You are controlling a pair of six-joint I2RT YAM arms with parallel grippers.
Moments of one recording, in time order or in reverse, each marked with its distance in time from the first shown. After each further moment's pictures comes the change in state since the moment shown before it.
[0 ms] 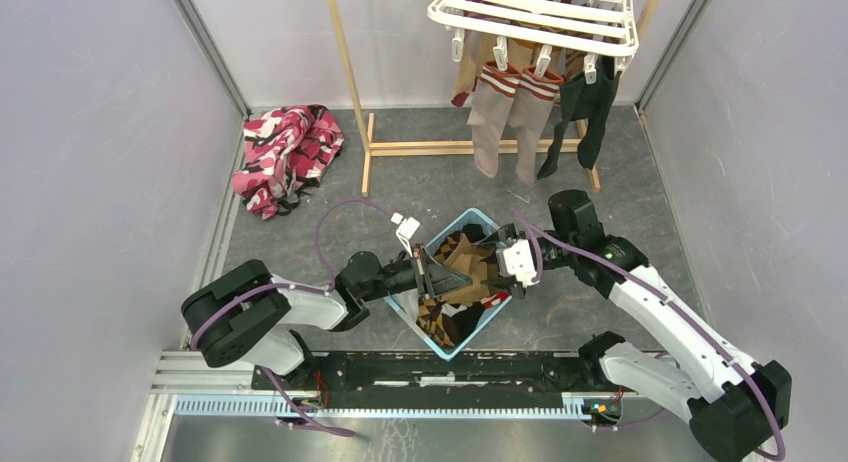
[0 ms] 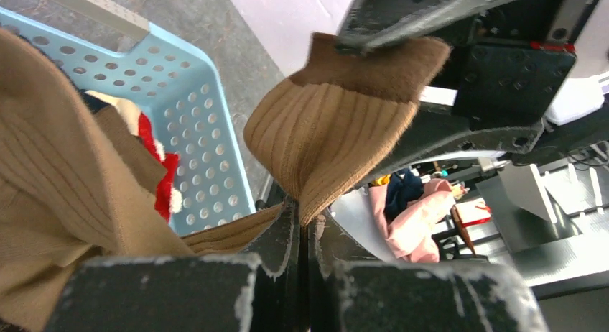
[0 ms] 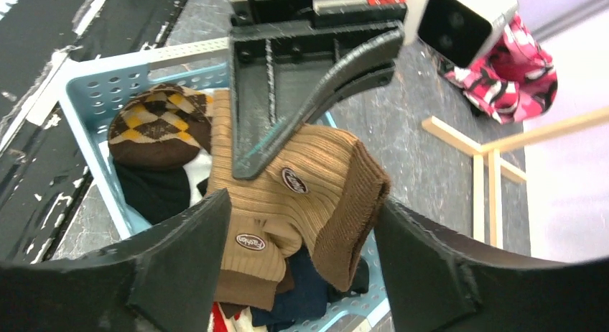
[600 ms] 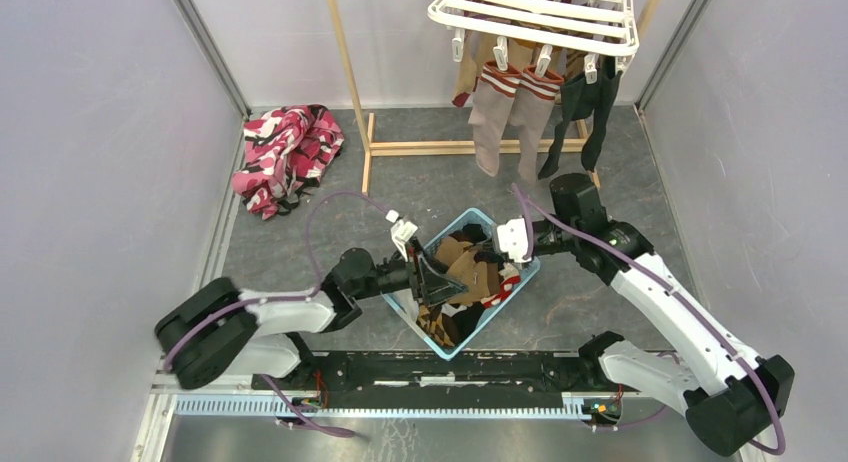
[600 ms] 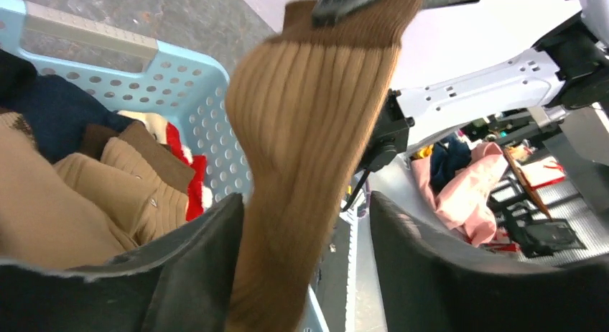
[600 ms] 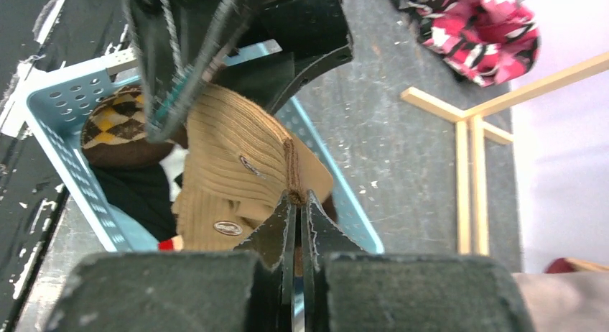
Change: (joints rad) left arm 0.030 -0.094 0.000 -0.094 0.069 0.144; right arm 0.001 0.060 0.109 -0.009 0.105 0.124
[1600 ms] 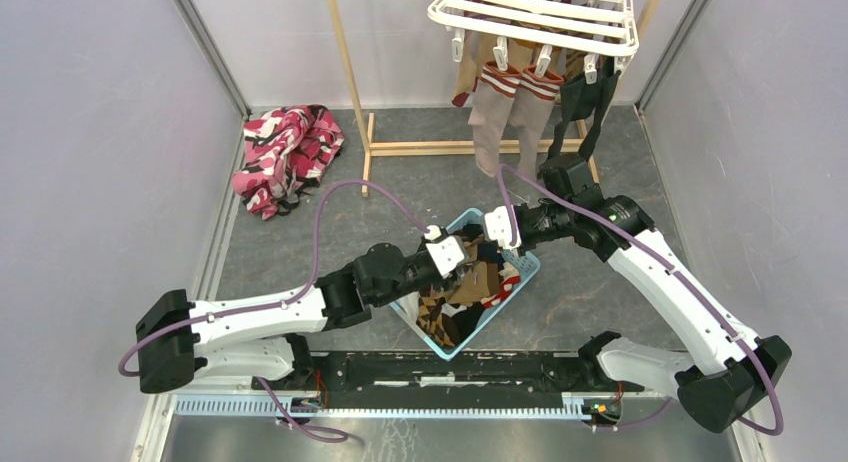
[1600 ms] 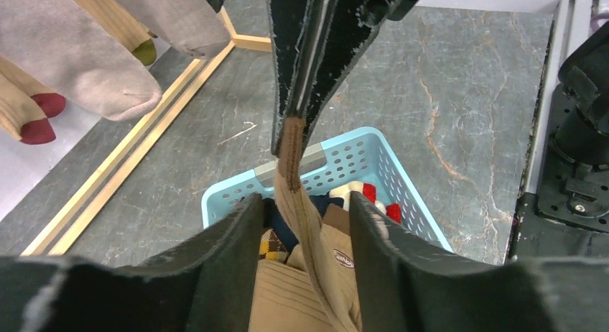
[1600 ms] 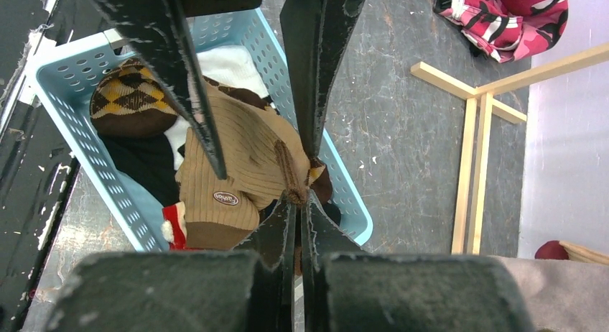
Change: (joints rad) left arm -0.292 -0.230 0.365 -0.733 -0.564 1.041; right arm 0.027 0.122 0.278 -0.312 0.104 -0.110
